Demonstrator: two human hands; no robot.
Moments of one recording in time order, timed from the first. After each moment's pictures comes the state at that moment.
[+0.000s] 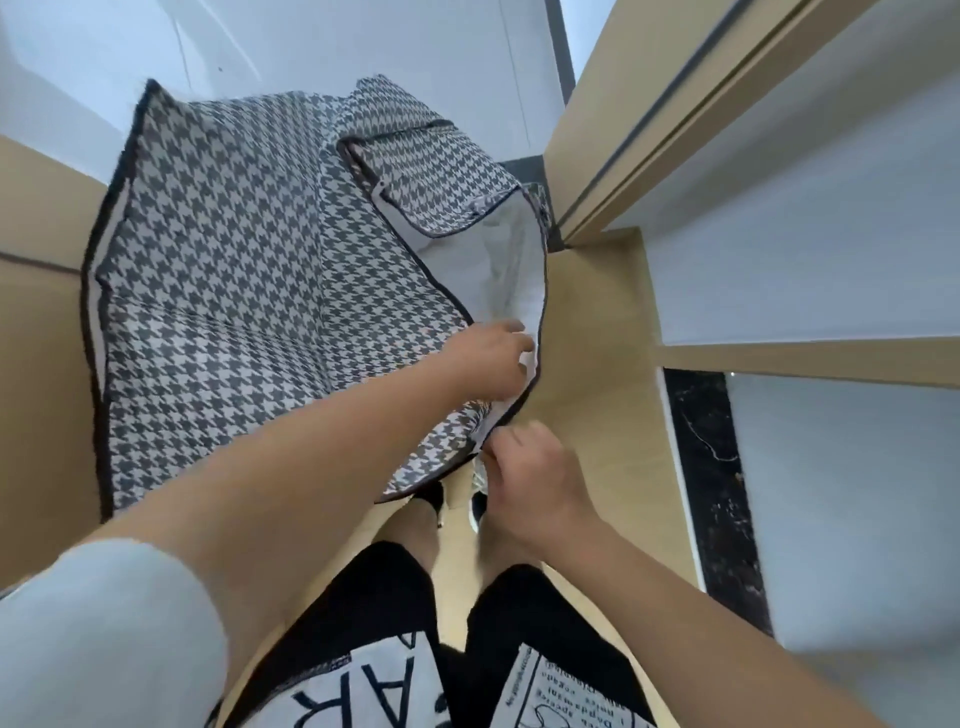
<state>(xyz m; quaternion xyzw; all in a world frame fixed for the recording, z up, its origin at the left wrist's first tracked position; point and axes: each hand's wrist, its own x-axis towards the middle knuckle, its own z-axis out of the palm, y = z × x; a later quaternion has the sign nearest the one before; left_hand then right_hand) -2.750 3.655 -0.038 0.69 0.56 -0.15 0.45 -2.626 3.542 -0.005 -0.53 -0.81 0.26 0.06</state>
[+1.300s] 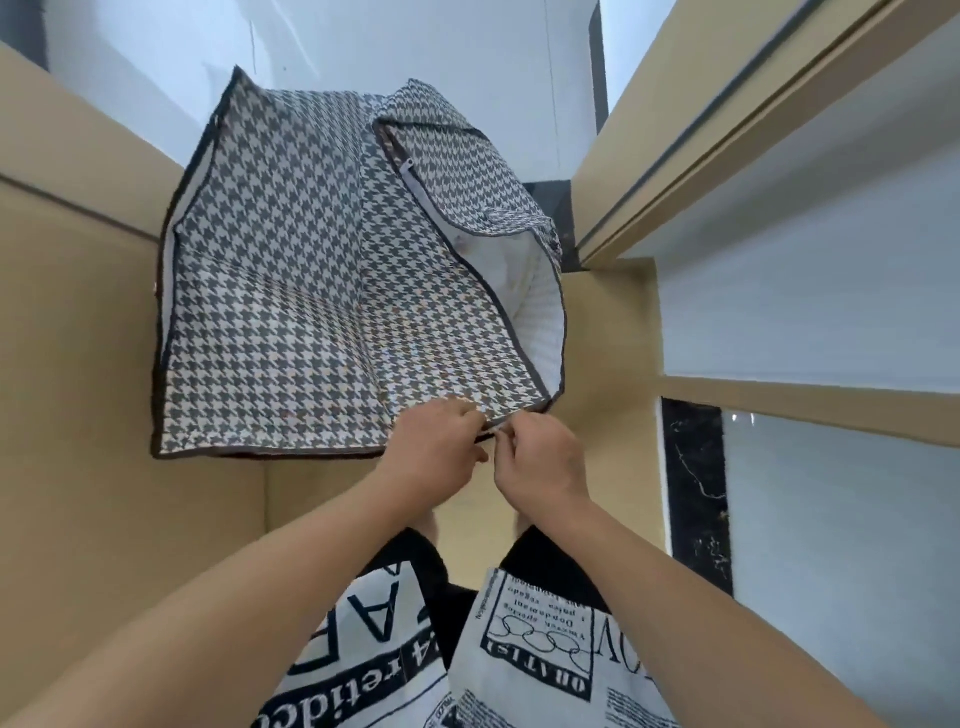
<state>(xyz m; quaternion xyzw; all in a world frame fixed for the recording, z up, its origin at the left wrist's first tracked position) -2.760 3.526 0.006 0.69 0.66 -0.03 0.29 -2.603 3.554 0.004 -0.57 -0.75 0.33 -0.01</state>
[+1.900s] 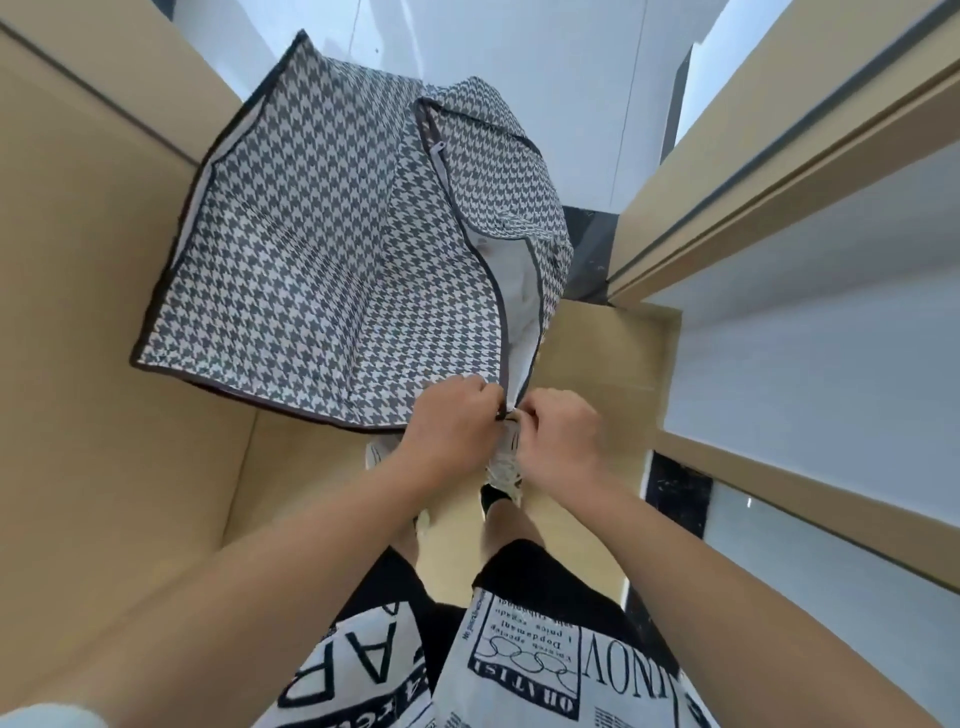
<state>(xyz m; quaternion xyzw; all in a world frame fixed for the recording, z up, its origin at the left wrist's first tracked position) -2.681 3.563 0.016 0.57 0.78 0.03 0.27 -2.539 3.635 -0.002 -0.45 -0.84 0.31 0.00</state>
